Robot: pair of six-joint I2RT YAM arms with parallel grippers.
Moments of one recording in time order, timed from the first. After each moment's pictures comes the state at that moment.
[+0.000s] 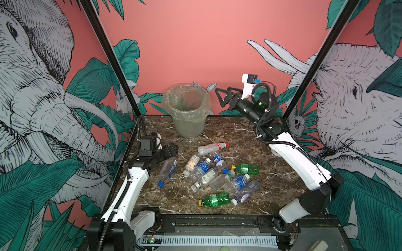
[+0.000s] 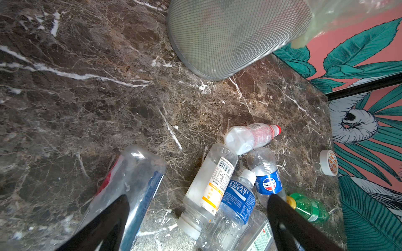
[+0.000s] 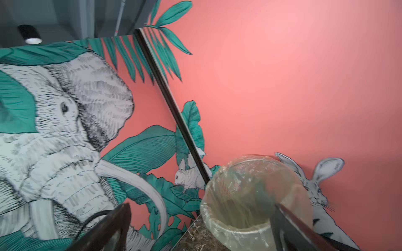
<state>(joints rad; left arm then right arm) -0.08 1.05 0.85 -0.56 0.28 -0.49 0.55 1.53 1.60 0.09 -0.22 0.46</state>
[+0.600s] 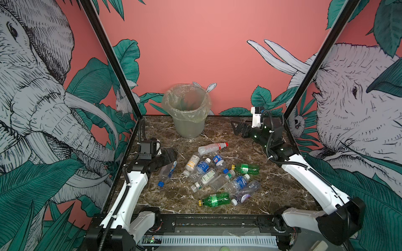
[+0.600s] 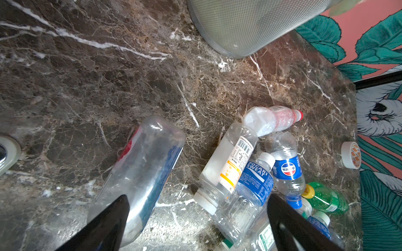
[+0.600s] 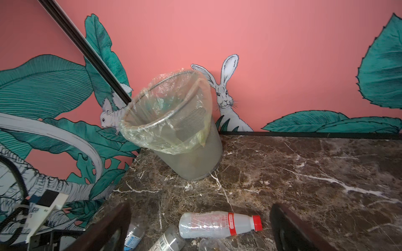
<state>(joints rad) -0.08 1.01 0.81 -0.67 0.24 -0.47 0.45 1.24 1.11 -0.10 -0.11 0.38</state>
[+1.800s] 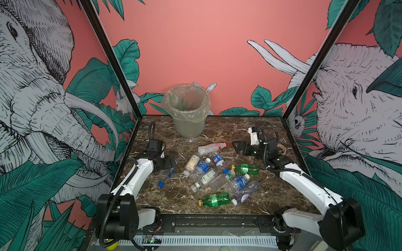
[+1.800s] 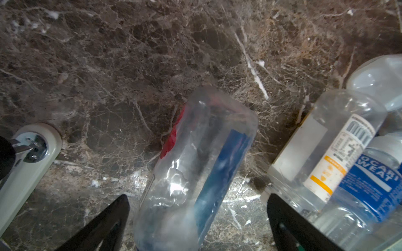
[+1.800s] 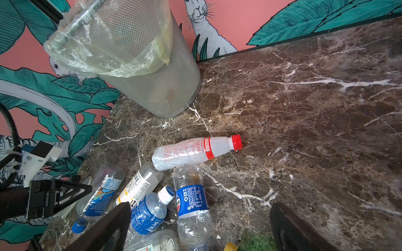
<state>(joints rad) -0.10 1.27 0.83 -0.73 0.09 -0.28 0.40 1.19 0.83 -0.12 -0.21 0.43</state>
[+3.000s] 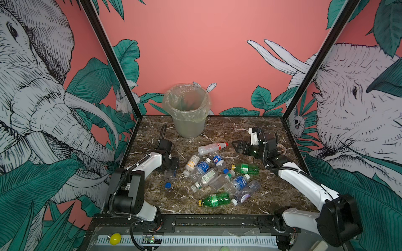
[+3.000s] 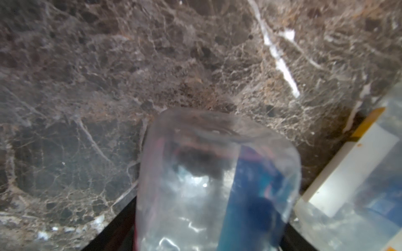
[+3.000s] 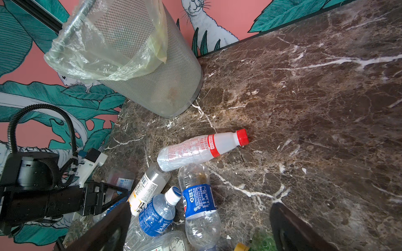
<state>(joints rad) -0.18 1.50 0.84 -0.60 0.03 -0.29 0.38 1.23 0.82 -0.08 -0.27 0.52</state>
